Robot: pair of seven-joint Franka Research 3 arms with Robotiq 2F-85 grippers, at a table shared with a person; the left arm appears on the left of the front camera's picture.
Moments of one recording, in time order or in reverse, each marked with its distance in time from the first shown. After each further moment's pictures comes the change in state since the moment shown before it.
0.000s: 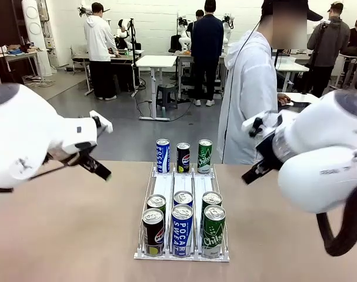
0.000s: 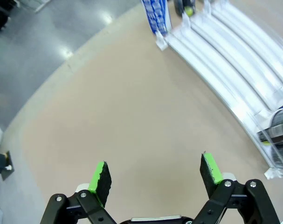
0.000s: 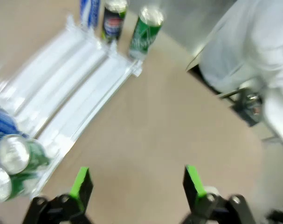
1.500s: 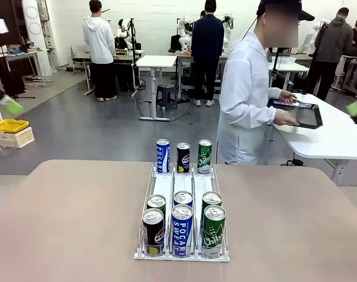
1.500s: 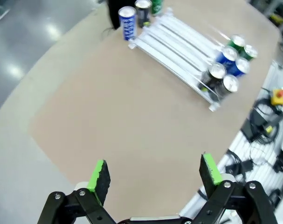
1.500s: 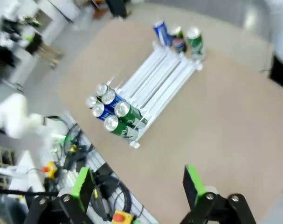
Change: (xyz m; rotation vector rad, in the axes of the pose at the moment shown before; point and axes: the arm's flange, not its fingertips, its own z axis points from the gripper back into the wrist) left arm -0.001 0.160 0.199 -0.393 0.035 -0.077; right arm -0.052 -0.200 0.173 0.671 -0.036 -0.296
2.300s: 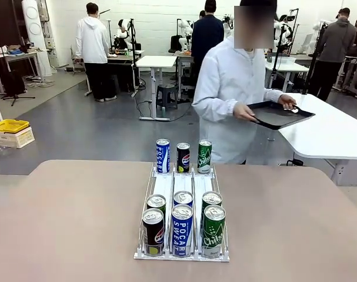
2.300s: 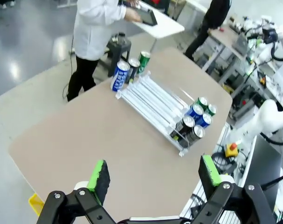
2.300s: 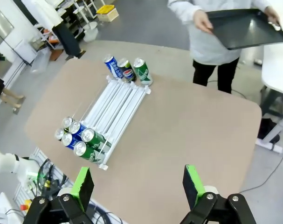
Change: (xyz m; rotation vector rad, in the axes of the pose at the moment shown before) left arm -0.079 0.115 0.050 -0.261 -0.411 0.193; right arm -0.022 0.024 0.069 -0.266 -0.209 -0.061
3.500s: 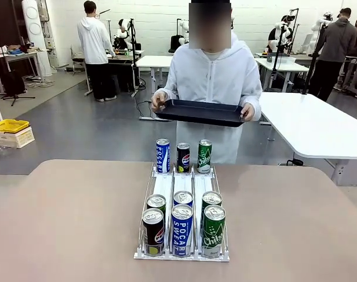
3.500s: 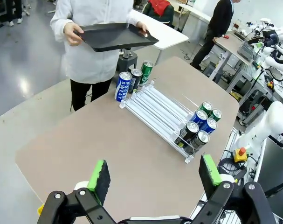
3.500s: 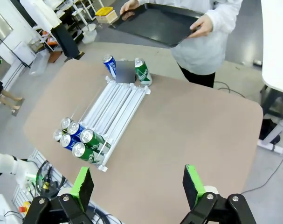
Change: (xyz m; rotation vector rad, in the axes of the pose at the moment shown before) left arm -0.017 -0.026 -0.001 0.045 -0.059 -0.063; right arm -0.008 0.002 -0.010 -0.003 -0.008 -0.002
